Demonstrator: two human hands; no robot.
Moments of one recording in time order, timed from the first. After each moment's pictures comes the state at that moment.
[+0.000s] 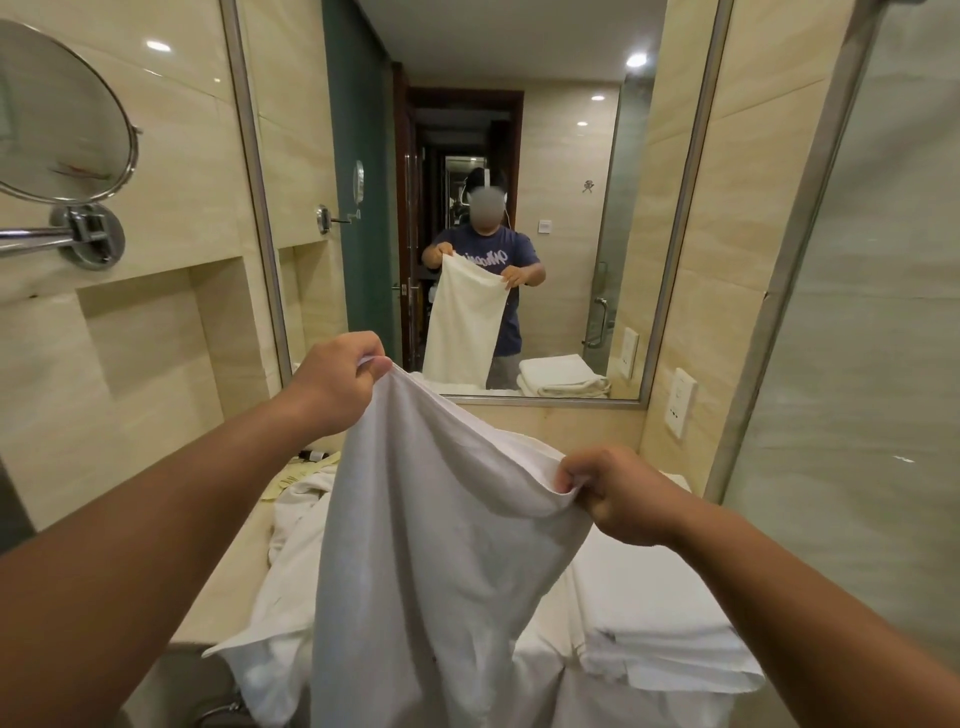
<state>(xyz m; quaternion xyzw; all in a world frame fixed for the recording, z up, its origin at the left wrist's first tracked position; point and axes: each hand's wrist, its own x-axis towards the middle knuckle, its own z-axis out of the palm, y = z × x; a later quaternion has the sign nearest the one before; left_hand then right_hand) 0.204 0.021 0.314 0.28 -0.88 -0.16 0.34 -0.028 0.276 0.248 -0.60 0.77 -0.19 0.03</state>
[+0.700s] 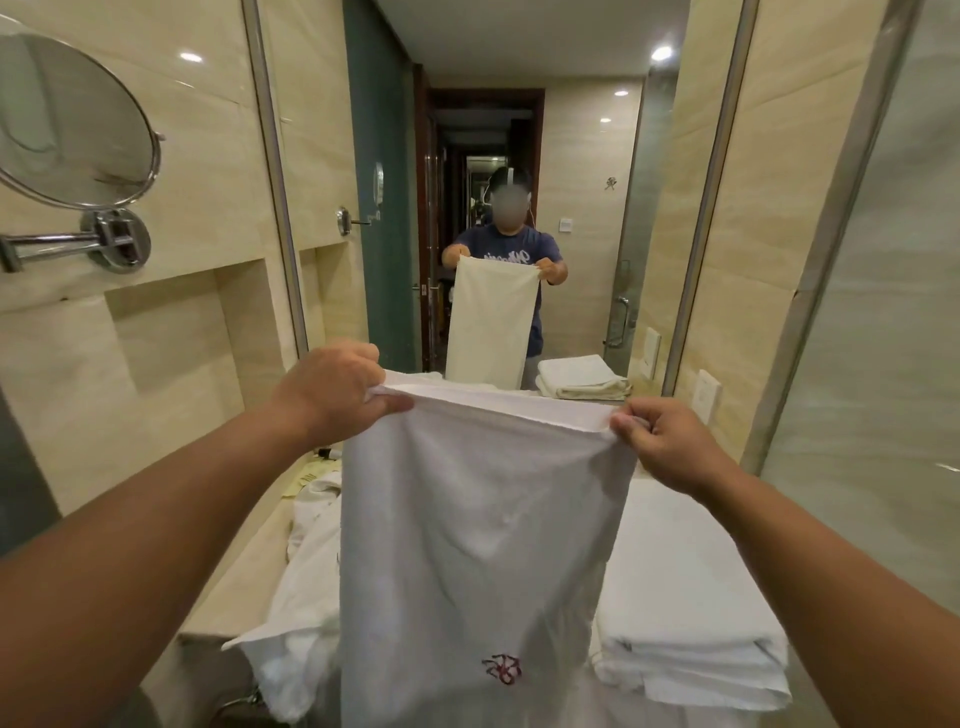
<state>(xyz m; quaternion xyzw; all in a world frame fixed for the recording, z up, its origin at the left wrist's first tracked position) 0.216 -0.001 0.309 0.21 -0.93 0.11 0.27 -0.074 0.265 0.265 -0.49 0.75 -0.44 0.02</state>
